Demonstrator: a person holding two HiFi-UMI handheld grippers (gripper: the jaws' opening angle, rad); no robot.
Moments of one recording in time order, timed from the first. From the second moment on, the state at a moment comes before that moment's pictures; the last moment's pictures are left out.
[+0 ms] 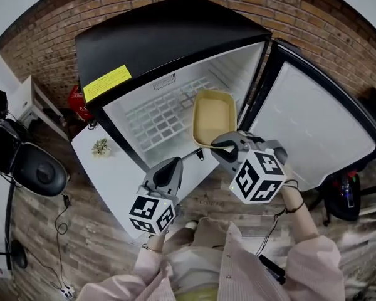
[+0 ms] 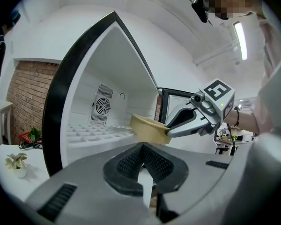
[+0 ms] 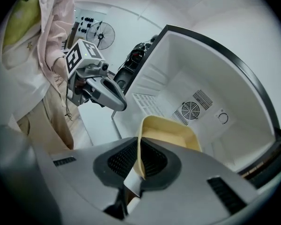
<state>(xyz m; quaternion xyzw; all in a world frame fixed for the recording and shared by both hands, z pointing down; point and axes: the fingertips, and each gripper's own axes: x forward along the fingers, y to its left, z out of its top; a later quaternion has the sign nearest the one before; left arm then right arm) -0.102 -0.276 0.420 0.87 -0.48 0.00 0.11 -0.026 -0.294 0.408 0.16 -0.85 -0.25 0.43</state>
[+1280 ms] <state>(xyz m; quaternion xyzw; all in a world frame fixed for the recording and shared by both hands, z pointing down) -0.064 -0.244 0.448 0.86 -0.49 0.04 0.13 0.021 -0.221 0.471 0.20 -0.89 -0.13 0.38</state>
